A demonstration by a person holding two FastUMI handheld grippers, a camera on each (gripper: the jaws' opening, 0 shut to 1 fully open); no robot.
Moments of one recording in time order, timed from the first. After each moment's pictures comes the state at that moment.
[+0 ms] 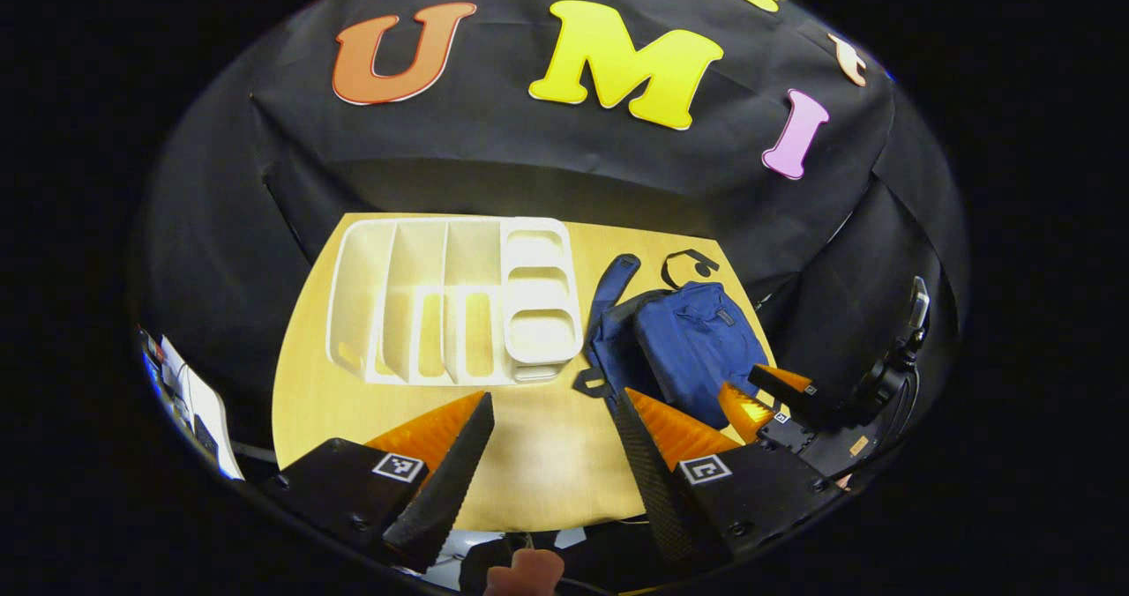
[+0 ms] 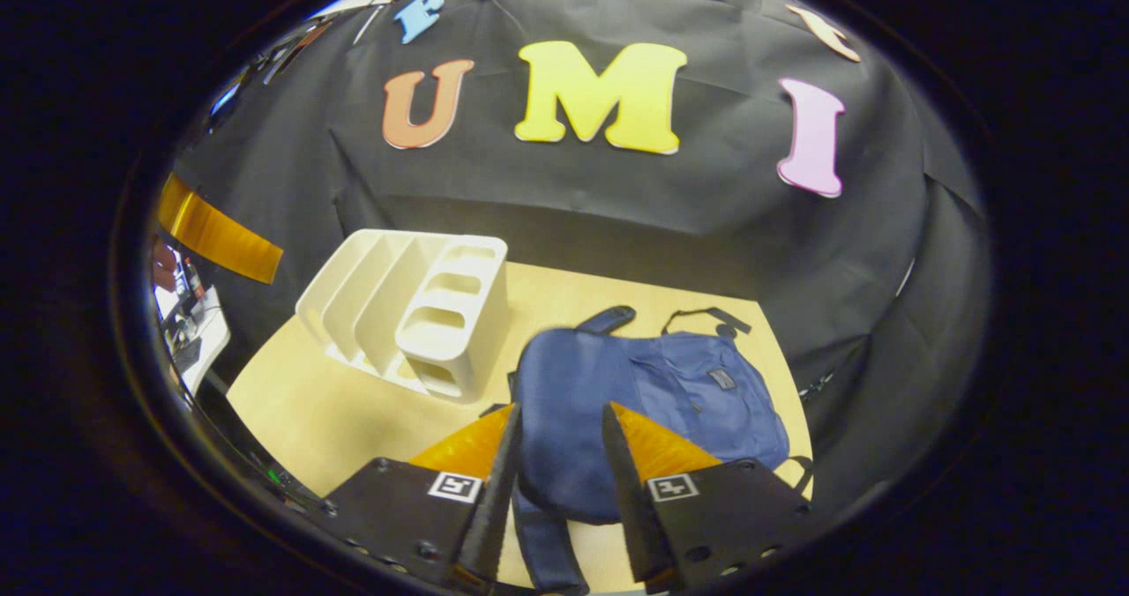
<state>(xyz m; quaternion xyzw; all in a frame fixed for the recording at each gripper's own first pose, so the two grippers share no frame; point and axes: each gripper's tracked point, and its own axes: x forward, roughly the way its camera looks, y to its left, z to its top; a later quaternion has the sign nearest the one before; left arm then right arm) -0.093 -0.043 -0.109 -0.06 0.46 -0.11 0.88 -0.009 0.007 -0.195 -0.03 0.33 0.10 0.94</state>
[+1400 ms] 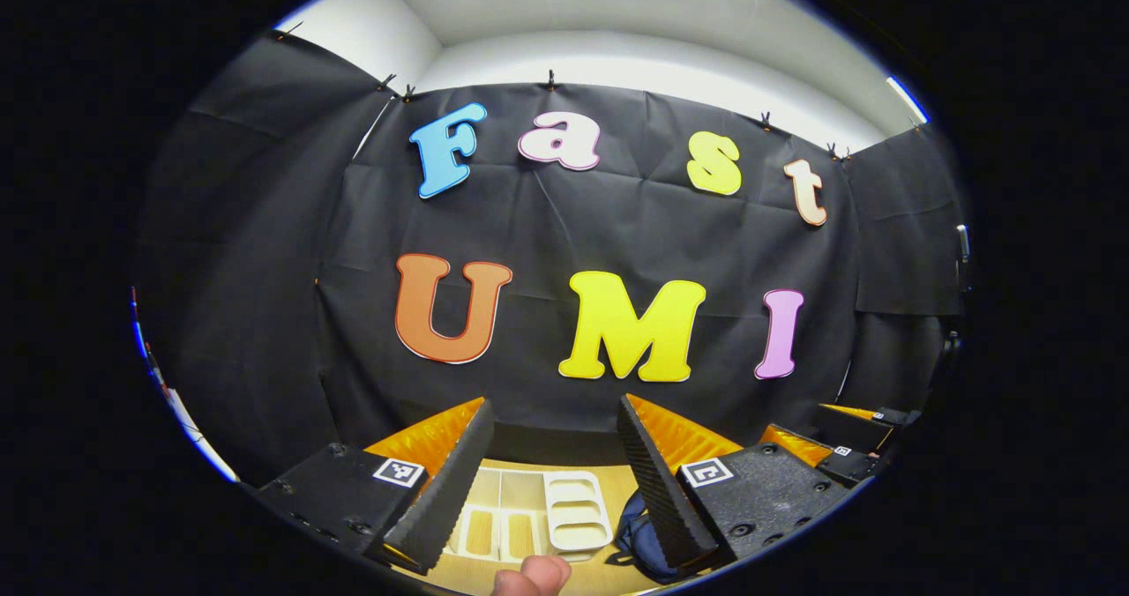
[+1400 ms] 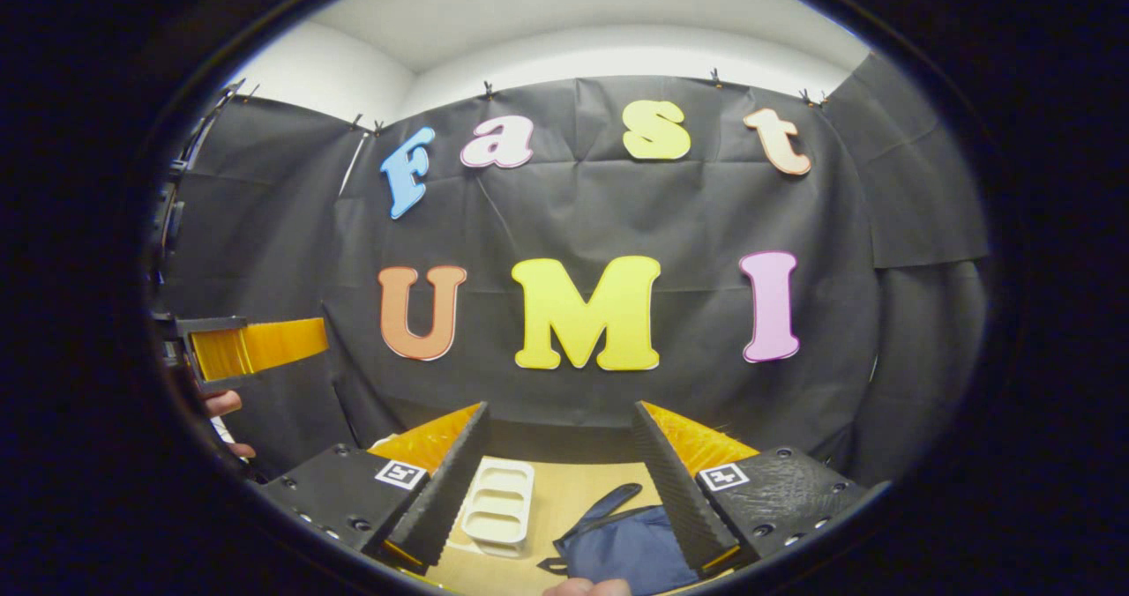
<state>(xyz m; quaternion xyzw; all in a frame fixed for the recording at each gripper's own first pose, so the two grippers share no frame) -0.054 0.030 0.045 -0.06 0.02 -0.04 1.00 0.017 0.051 0.033 0.06 0.04 0.05 1.00</state>
